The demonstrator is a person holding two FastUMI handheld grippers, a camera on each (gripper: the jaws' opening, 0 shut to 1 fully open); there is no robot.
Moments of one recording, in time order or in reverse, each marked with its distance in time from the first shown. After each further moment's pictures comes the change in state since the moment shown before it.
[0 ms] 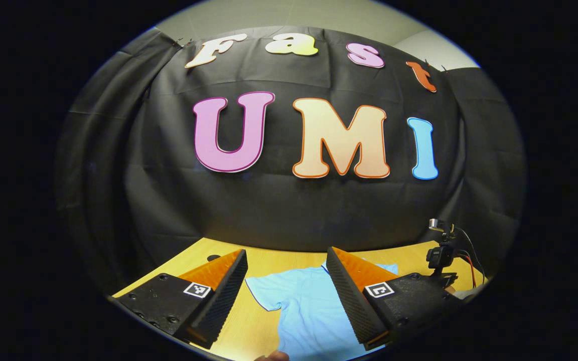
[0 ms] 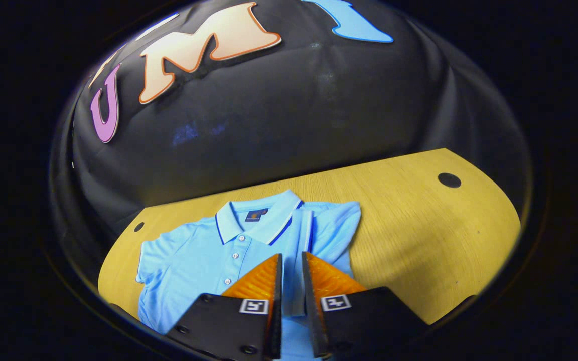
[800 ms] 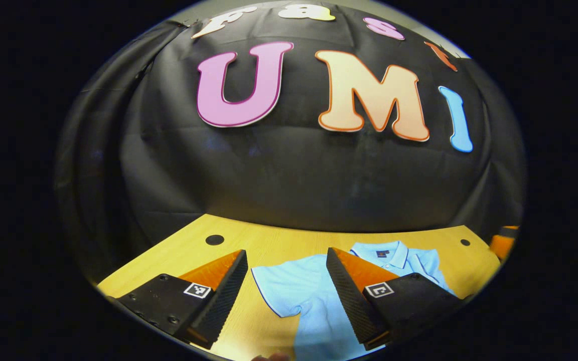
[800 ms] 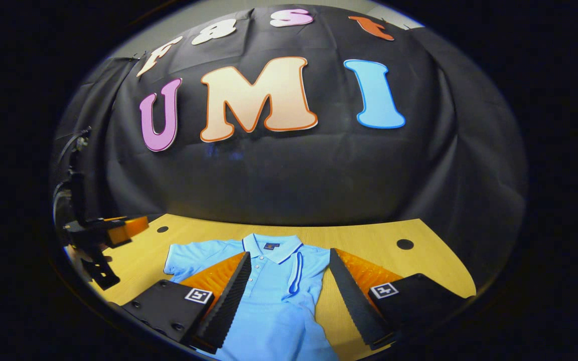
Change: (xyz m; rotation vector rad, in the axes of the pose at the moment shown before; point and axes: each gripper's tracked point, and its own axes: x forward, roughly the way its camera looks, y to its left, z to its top) left arm 0.121 0.040 -0.102 -0.012 0.153 0.076; right arm -0.179 0.008 0.081 -0.196 -0.284 0.013
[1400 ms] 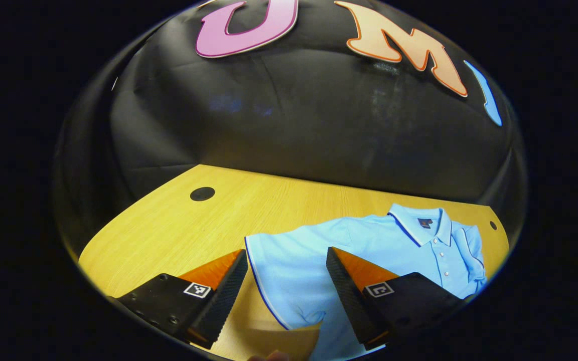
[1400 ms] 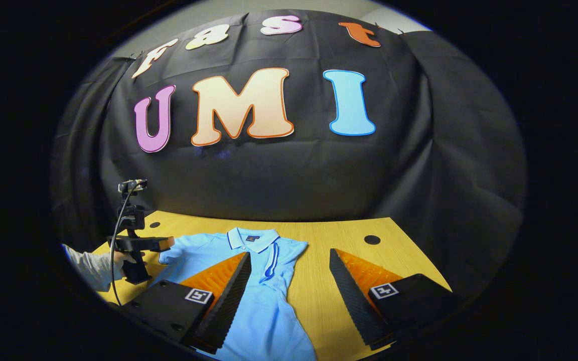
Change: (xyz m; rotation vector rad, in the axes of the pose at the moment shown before) left arm 0.080 0.018 -0.108 -0.038 0.246 0.048; right arm -0.055 -0.037 0.005 -0.014 0.024 -0.070
